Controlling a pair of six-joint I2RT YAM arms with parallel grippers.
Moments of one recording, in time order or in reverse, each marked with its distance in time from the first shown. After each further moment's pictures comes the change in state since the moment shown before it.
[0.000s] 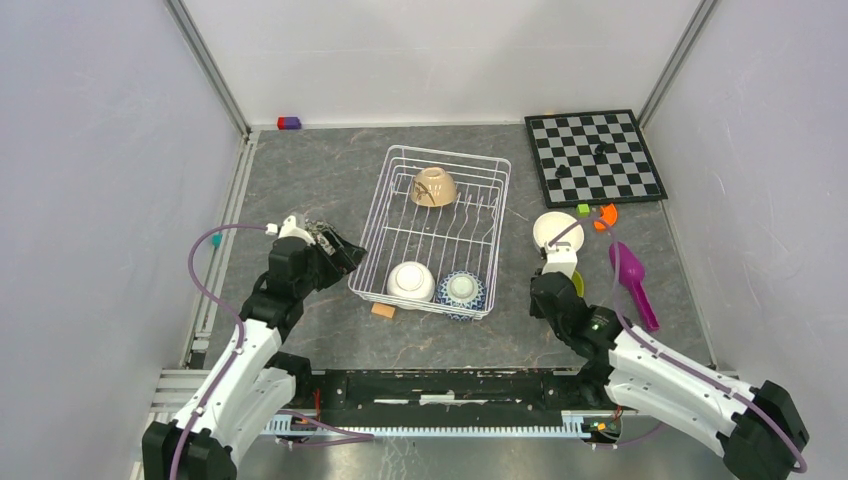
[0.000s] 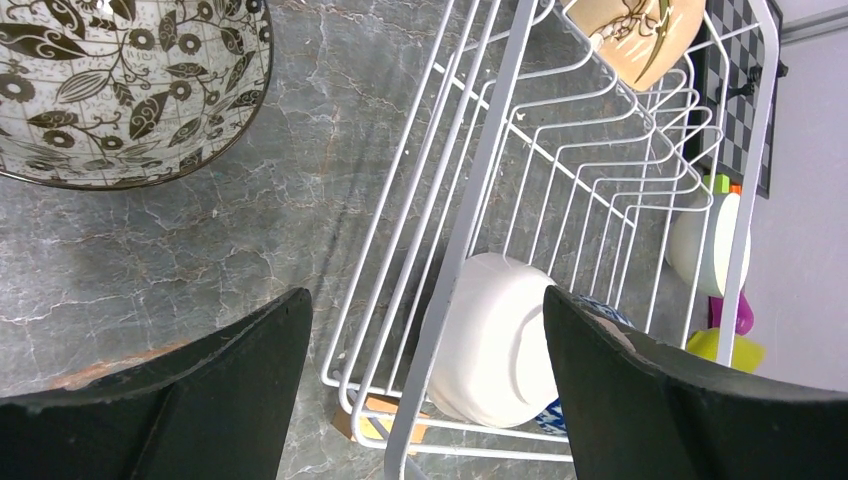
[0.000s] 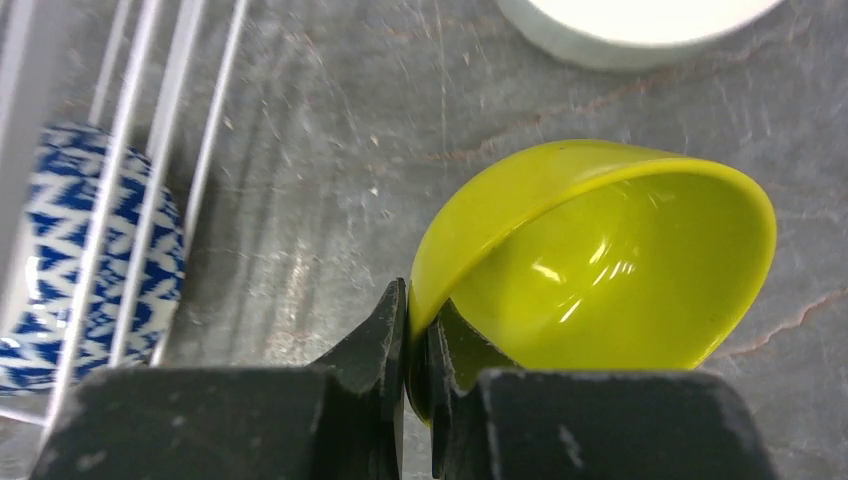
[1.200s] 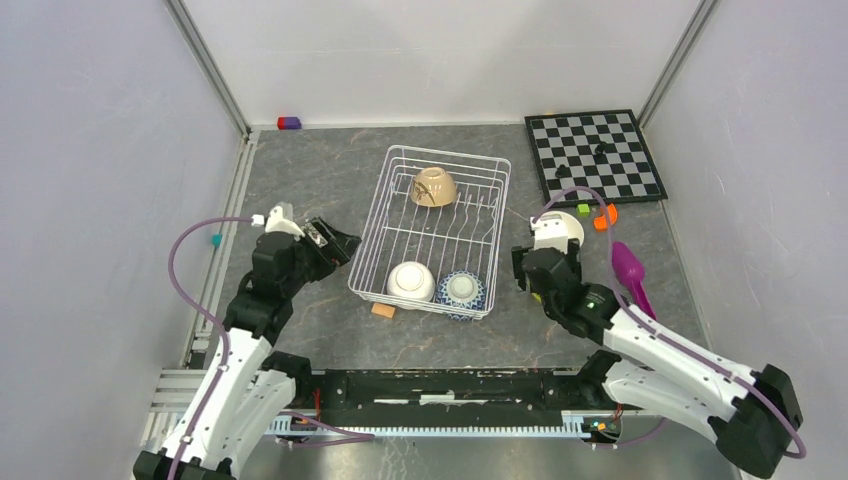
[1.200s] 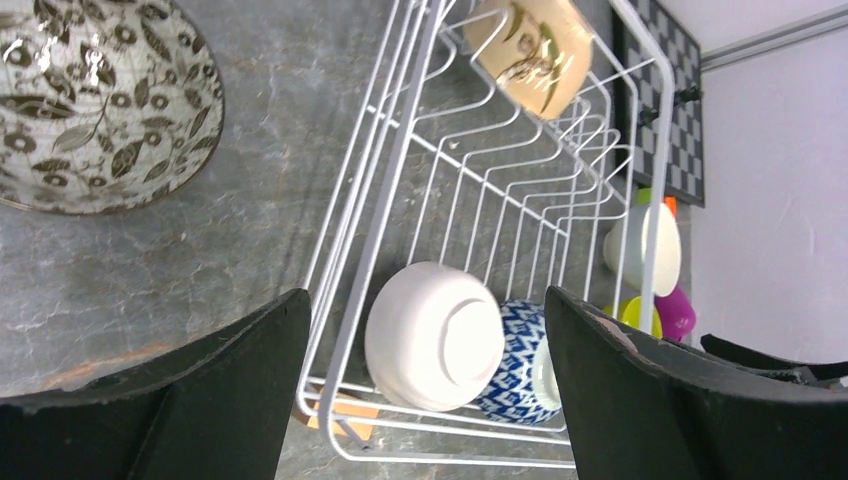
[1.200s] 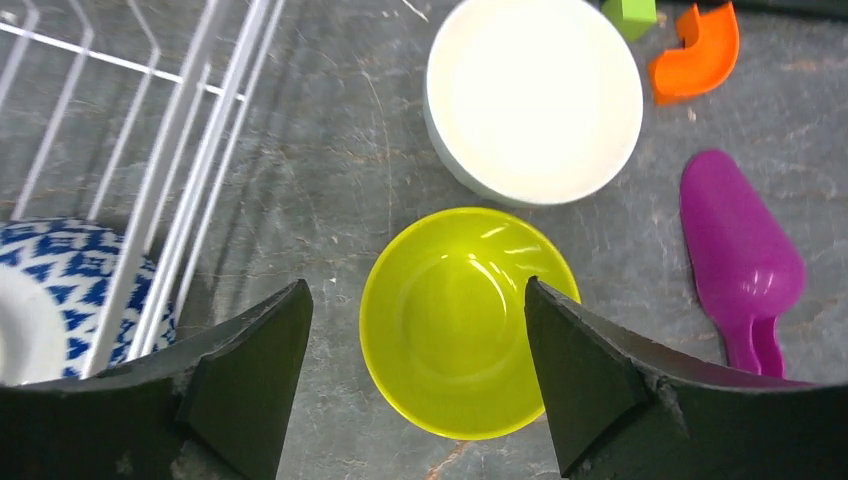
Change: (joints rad) left arm 0.000 -0.099 0.117 -0.135 0.001 0.000; right arm -0.002 0.165 0.216 -0.077 0.160 -0.177
